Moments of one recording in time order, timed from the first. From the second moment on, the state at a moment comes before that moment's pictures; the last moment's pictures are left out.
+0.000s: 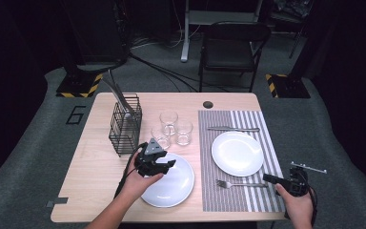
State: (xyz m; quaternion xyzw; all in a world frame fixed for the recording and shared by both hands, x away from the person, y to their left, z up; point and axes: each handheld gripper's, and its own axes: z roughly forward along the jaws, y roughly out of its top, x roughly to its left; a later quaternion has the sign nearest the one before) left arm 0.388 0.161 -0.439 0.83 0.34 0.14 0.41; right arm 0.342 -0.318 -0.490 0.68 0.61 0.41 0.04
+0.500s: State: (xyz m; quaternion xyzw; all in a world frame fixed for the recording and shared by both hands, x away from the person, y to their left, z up) left arm 0.388 0.171 -0.429 0.83 0.35 0.15 0.41; right arm 0.342 -0.300 -0.473 0.64 0.64 0.42 0.05
